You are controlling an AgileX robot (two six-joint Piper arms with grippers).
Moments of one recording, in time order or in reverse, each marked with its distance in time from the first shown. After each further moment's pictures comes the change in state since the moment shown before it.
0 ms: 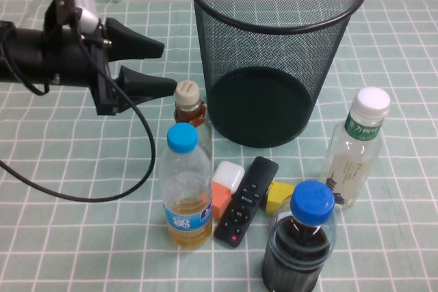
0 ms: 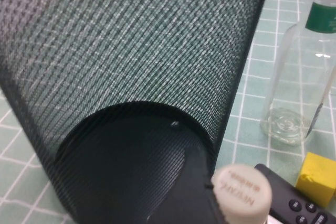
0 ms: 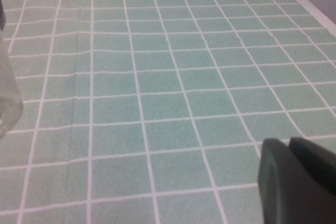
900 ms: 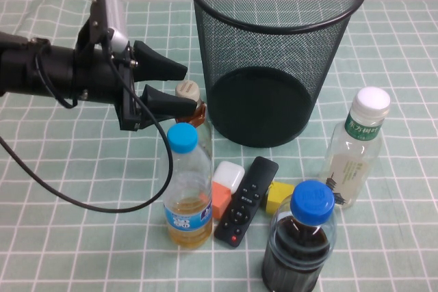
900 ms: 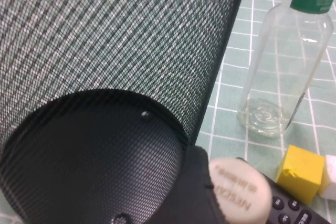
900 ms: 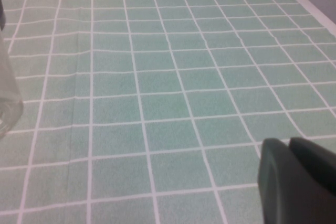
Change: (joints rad) right arm 0.000 0.000 0.000 0.000 0.000 0.000; left arm -0.062 0.080 -0.001 -0.002 -0.003 0.007
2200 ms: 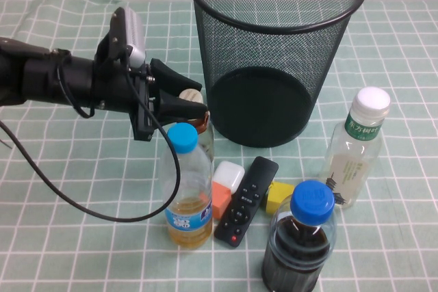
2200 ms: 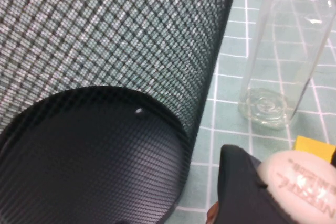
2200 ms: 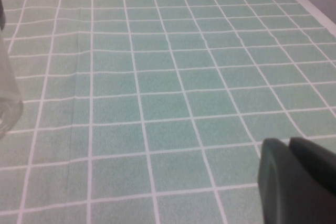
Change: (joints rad) right arm 0.000 0.000 0.000 0.000 0.000 0.000; left arm -0.040 0.064 -0.006 -0.020 -0.016 0.085
